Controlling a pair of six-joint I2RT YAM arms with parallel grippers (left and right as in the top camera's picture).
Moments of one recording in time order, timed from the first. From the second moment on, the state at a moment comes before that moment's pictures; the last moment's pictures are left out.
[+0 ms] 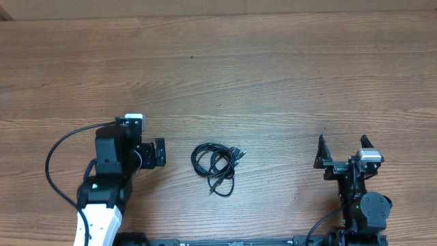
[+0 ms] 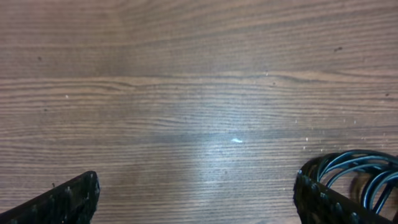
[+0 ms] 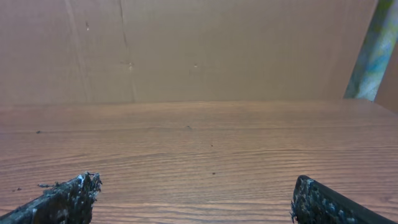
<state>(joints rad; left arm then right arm) -0.01 0.94 0.59 -0.49 0.07 -0.02 -0.07 0.01 0.02 -0.04 -0.06 0.01</state>
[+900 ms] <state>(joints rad) -0.17 1.05 0.64 -0.49 0.07 0.06 -0.07 0.01 0.02 -0.04 -0.06 0.01</state>
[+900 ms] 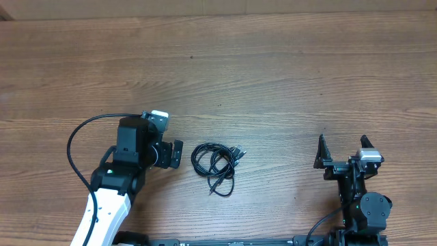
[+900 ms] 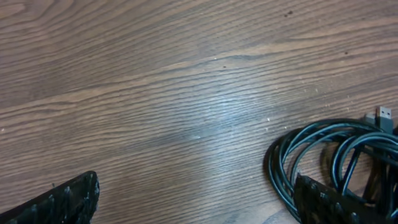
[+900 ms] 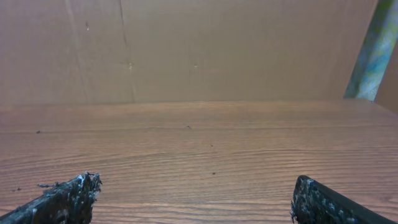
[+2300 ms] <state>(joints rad) -0.19 1.05 0.64 -0.46 0.14 0.08 -0.07 0.01 0.02 -0.04 -0.06 0.01</state>
